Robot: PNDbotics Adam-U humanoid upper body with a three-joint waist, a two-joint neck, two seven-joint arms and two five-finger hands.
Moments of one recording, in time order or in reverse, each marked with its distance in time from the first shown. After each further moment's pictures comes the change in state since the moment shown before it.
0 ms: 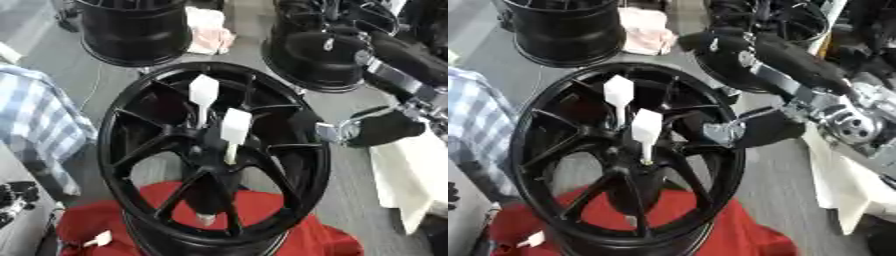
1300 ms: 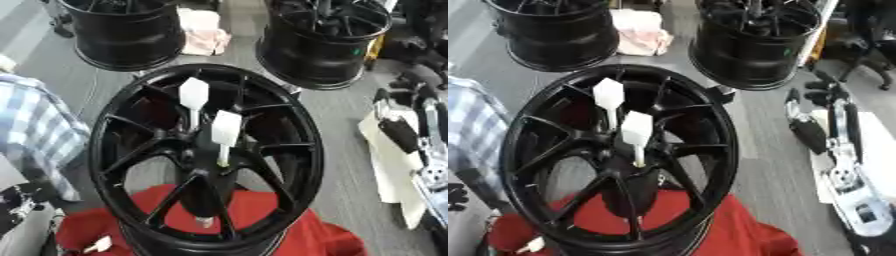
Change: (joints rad) left arm 0.007 -0.009 0.007 0.019 0.018 -0.017 0.022; right arm 0.338 0.455 -0.523 0.465 0.212 -0.144 -0.400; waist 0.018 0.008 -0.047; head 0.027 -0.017
